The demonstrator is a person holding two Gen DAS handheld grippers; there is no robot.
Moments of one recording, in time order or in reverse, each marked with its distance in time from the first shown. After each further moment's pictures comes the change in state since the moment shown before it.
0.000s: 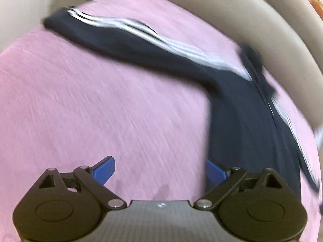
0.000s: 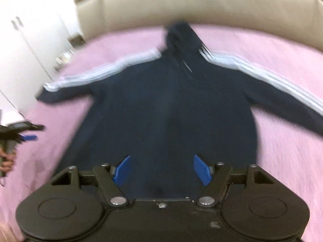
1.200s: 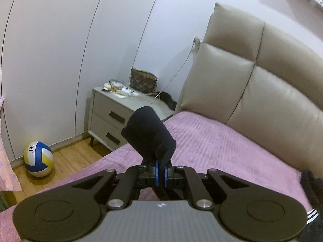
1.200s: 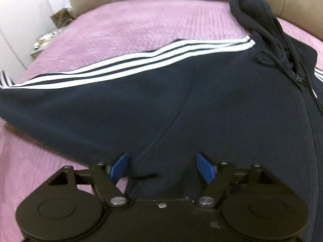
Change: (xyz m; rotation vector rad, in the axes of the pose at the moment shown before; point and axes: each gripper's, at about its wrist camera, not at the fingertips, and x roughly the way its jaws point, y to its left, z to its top) left arm 0.062 0.136 0.234 -0.059 -0.631 0.141; right arm 0.306 0.148 0.066 0.015 0.146 -0.126
